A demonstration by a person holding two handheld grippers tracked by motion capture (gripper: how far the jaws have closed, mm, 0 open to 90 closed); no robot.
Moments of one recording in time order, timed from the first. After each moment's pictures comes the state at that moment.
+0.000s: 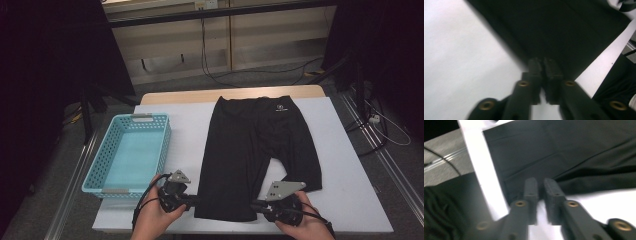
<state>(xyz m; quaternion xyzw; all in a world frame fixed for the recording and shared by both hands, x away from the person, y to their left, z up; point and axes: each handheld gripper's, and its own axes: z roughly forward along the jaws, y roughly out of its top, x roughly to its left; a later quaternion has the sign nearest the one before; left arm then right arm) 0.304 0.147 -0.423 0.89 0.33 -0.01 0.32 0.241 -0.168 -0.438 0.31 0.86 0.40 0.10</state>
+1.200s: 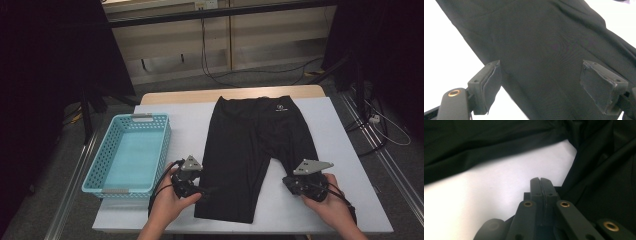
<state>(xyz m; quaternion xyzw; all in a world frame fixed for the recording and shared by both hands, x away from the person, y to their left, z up) 0.338 0.118 -0.427 0.88 0.30 0.05 0.36 0.282 -0.246 -0.449 0.41 0.83 0.34 0.17</state>
